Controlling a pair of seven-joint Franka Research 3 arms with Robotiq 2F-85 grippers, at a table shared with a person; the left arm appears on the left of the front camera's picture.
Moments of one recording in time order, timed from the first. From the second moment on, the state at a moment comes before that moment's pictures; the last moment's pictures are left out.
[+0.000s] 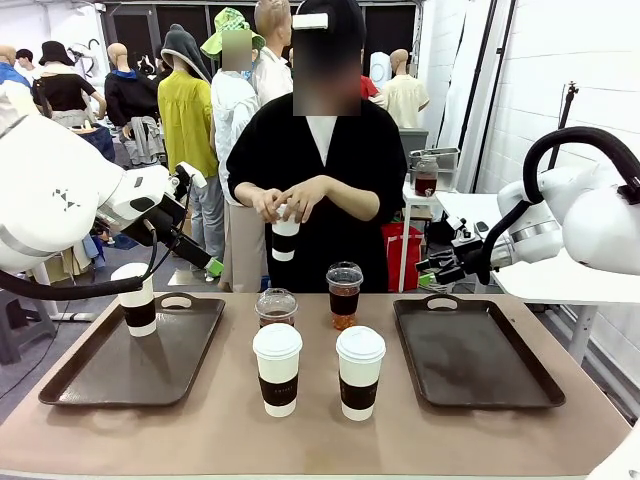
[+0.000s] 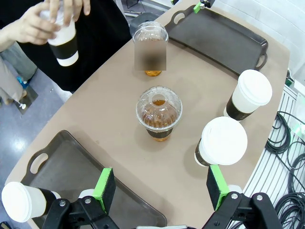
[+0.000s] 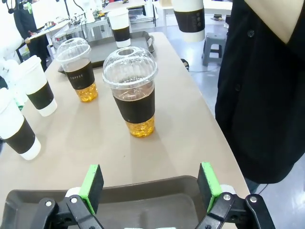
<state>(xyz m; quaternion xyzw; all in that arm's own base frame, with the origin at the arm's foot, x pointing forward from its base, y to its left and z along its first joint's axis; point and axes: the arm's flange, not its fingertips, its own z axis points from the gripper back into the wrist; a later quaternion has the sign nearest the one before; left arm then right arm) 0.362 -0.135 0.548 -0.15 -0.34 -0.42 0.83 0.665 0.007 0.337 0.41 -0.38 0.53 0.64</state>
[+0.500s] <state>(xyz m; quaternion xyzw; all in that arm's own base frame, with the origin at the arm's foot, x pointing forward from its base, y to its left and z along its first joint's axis) 0.362 -0.135 0.548 -0.15 -0.34 -0.42 0.83 0.665 0.007 0.337 0.41 -0.38 0.53 0.64</state>
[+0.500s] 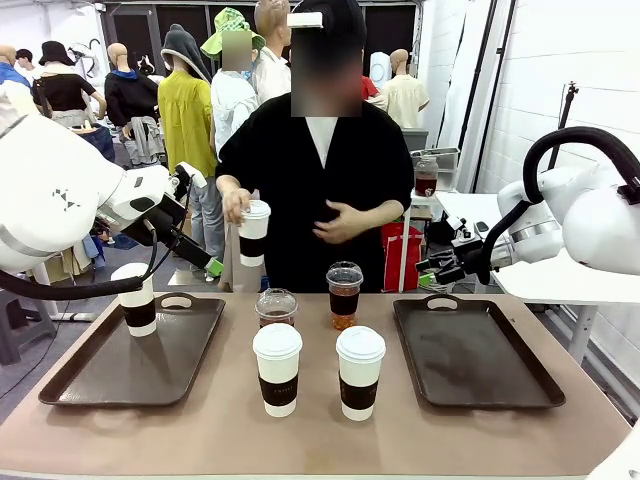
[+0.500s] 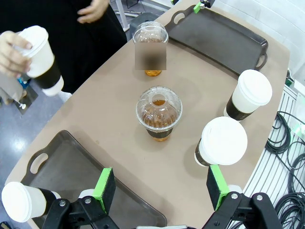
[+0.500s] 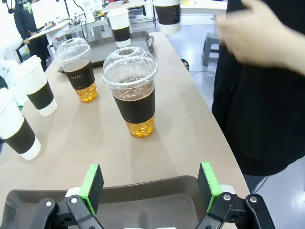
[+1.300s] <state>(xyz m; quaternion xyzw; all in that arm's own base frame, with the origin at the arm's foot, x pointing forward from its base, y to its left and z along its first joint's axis) 0.362 -0.135 0.548 -0.15 -0.34 -0.42 0.83 0.669 0.036 0.313 0.43 -0.38 0.54 0.62</state>
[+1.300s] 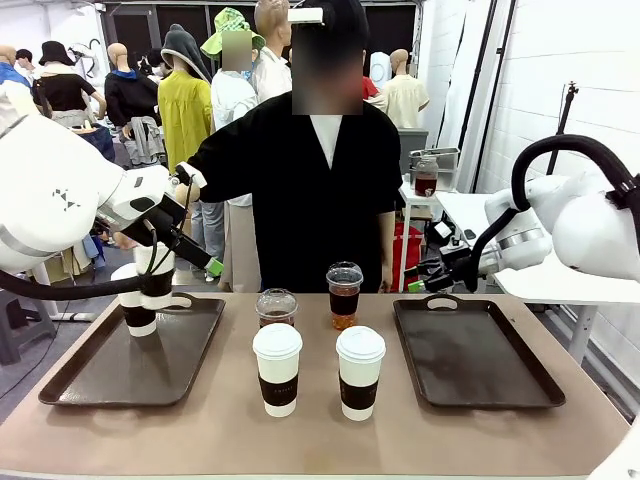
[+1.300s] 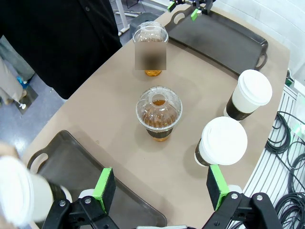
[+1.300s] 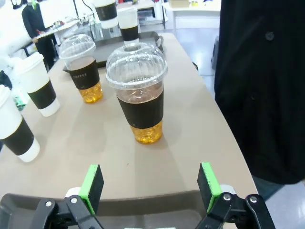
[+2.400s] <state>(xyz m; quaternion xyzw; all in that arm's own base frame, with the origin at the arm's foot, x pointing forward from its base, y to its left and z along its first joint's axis) 0.362 -0.135 0.548 -0.15 -0.34 -0.42 0.83 0.674 0.059 0.282 0.45 -0.43 0.55 0.56</state>
